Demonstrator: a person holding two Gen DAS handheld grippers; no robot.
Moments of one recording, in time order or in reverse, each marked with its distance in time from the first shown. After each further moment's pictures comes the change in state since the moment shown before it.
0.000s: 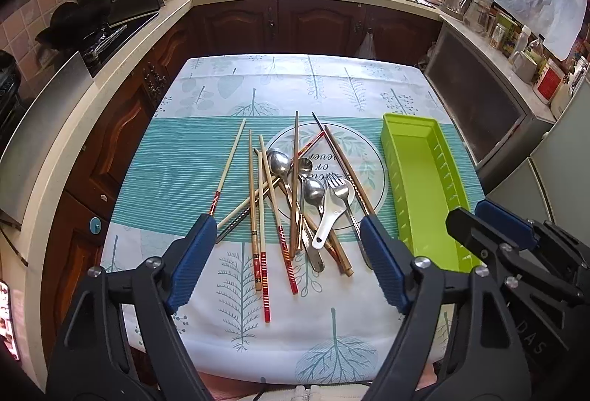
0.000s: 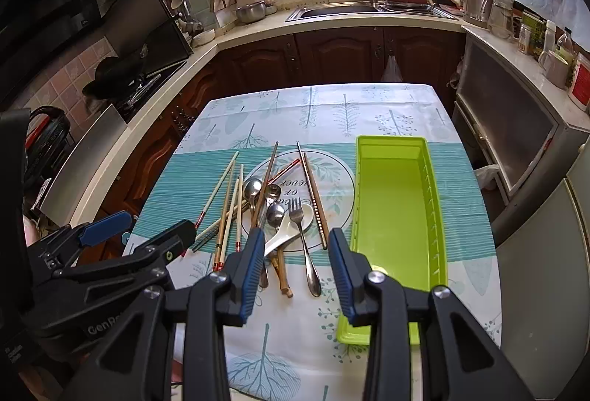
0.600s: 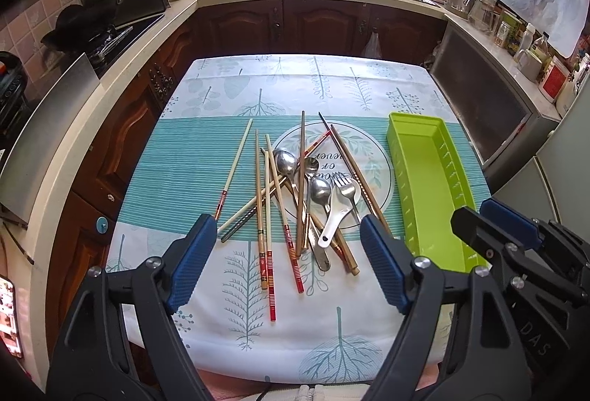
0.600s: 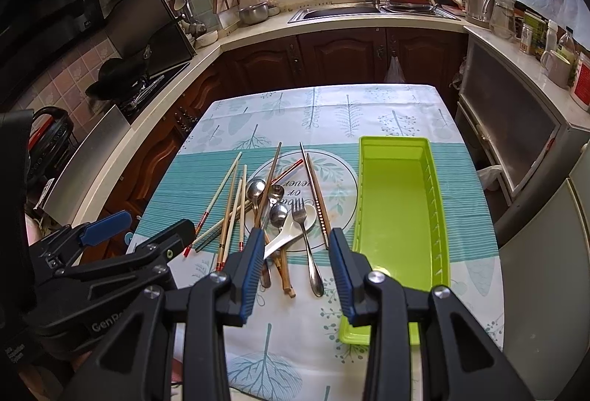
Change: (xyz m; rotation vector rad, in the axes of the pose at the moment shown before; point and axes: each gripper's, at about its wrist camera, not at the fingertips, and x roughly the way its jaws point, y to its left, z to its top) left arm -0.001 0.001 0.000 0.005 0.000 0.032; right arm -0.001 0.003 0.001 -0.001 -0.002 0.005
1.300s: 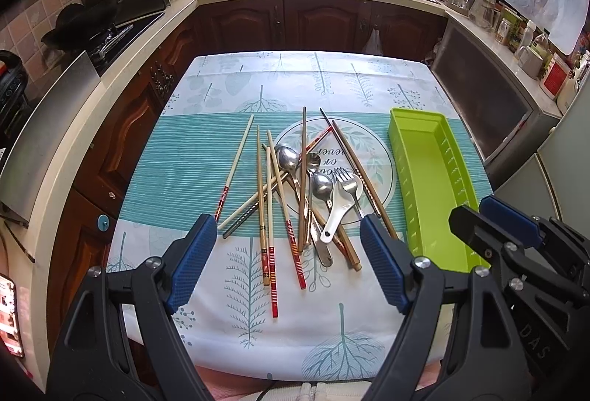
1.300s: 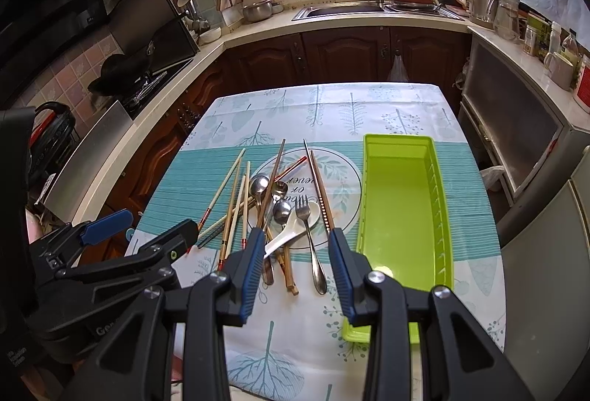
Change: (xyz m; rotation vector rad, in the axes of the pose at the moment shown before) left arm -0.002 0.000 -0.005 0.004 0.010 0.001; right arm 0.000 0.010 0.000 -0.010 0.005 0.002
